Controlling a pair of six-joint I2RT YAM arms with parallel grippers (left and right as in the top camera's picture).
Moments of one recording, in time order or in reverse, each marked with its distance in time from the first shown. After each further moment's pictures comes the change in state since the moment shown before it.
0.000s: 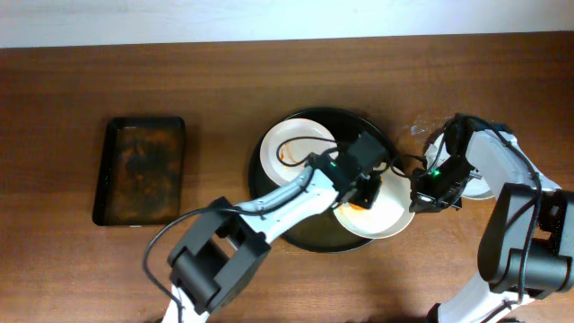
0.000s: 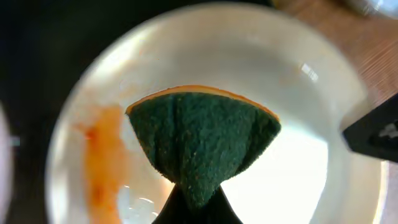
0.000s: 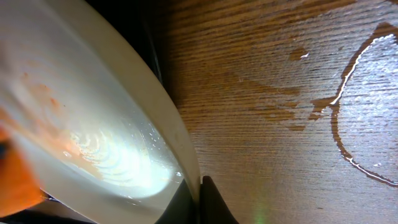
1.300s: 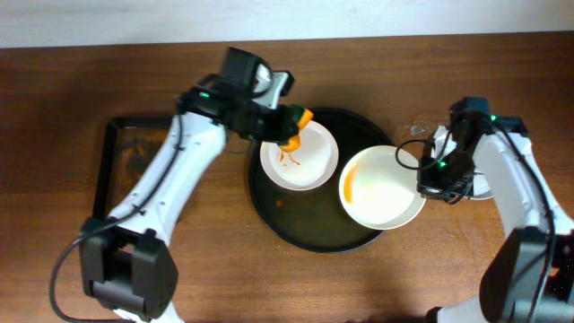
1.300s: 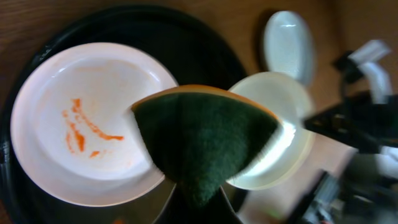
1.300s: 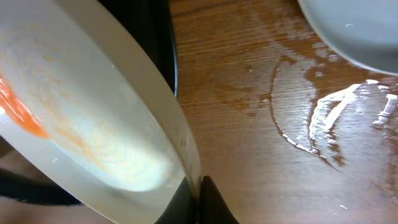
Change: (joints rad) left arm 0.528 -0.251 0.123 -0.345 0.475 0.213; right arm 0.069 -0.194 0.057 -0.035 0.156 0.028
